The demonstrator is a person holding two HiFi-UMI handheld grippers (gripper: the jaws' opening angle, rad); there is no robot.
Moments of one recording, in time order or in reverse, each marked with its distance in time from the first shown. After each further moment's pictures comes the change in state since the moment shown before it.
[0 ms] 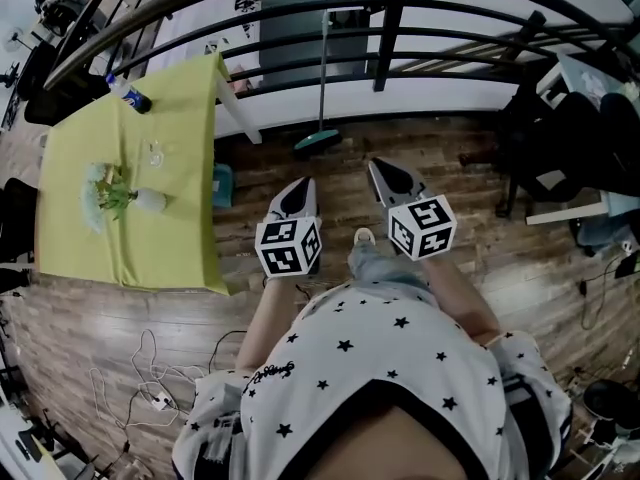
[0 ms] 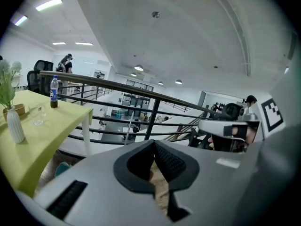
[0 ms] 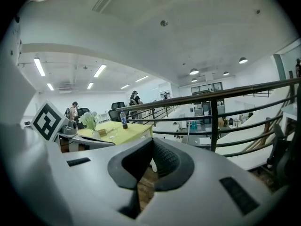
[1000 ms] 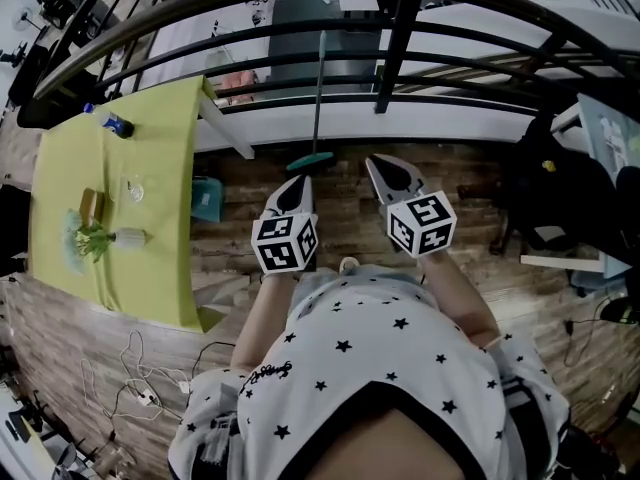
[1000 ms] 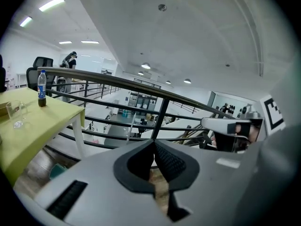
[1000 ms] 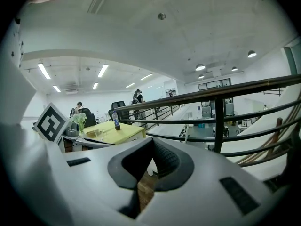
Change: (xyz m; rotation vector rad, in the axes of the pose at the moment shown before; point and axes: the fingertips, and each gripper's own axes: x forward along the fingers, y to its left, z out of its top) left arm 0.174 0.012 0.058 -0.057 0.011 0.086; right arm 0.117 -0.145 0.043 -0.009 0.035 0.103
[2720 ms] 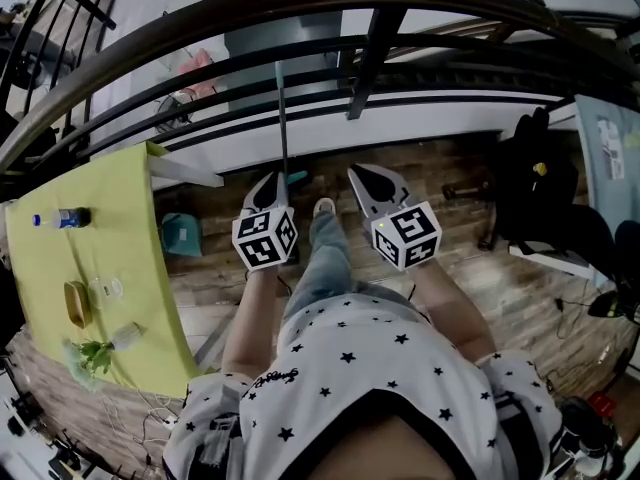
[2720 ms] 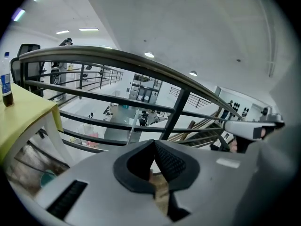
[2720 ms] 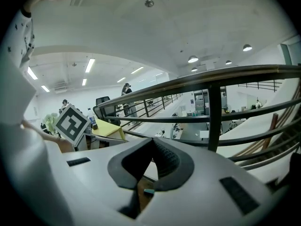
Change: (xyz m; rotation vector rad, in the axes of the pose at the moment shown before) left arm 0.248 0.076 0.058 -0.038 0.114 0.010; right arm 0.154 -0.158 0.015 0.046 0.074 -0.069
